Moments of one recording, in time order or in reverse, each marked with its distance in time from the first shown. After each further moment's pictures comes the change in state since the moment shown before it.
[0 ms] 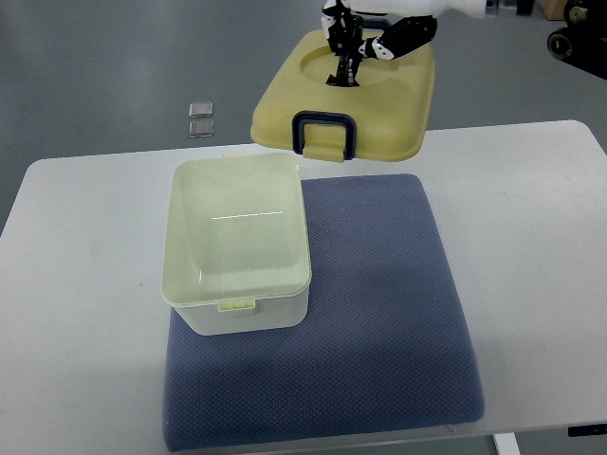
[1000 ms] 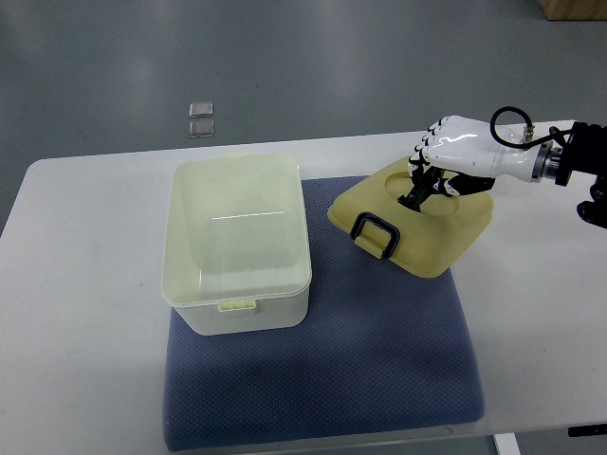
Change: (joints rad) left arm 0.011 0.000 -0.001 -0.026 -0.002 0.002 -0.001; right arm -0.409 0.029 -0.199 -0.096 -0.014 -0.419 0.000
